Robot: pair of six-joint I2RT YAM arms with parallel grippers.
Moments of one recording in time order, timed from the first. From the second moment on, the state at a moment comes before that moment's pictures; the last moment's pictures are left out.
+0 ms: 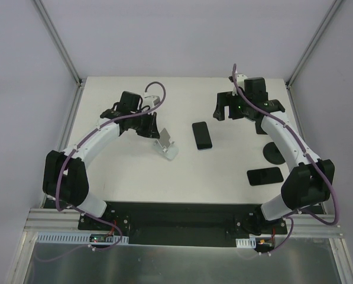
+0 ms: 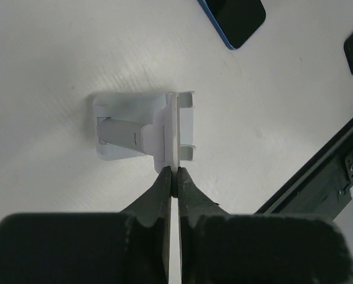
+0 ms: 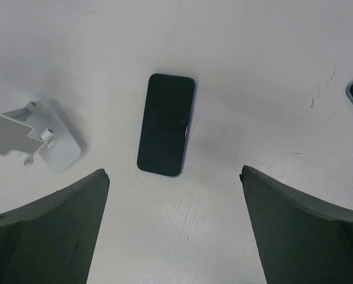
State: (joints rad) left arm -0.34 1.52 1.18 -0.54 0.49 -0.17; right arm 0.27 1.52 1.38 -0.59 -0.23 0.07
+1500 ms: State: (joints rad) left arm -0.40 1.28 1.07 -0.65 0.52 -0.12; right arm 0.59 1.68 1.18 -0.36 0.00 0.20
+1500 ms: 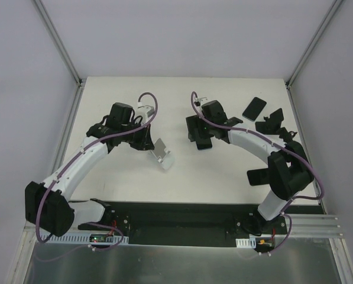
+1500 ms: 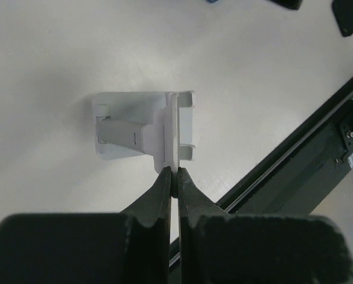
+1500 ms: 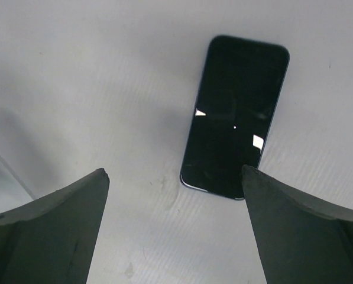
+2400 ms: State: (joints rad) left arm 0.20 1.46 1.25 -0.64 0.52 0.06; right arm 0.56 1.85 1.36 -0.41 -0.08 0.11
